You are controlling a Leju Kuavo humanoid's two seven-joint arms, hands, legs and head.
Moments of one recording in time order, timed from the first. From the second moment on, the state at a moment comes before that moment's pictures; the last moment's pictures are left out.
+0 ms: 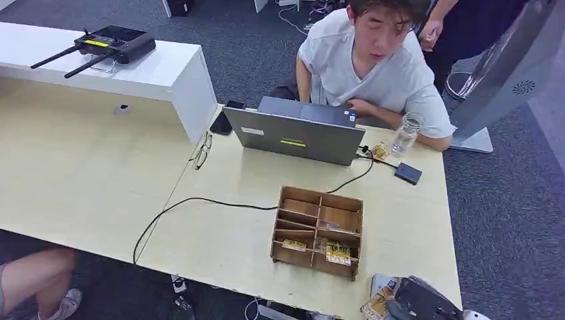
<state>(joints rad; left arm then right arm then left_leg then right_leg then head) -0.01 -0.17 0.61 -0.21 -0.56 0.22 -0.21 -0.09 -0.67 0.66 -1.47 -0.08 0.20 0.10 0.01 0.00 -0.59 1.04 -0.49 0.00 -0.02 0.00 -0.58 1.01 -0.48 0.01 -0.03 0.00</state>
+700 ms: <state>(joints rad) -0.01 -0.17 0.61 -0.21 -0.55 0.22 -0.21 -0.08 -0.67 0.59 -1.47 0.01 0.19 0.11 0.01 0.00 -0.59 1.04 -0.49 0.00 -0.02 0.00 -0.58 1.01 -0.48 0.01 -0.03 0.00</state>
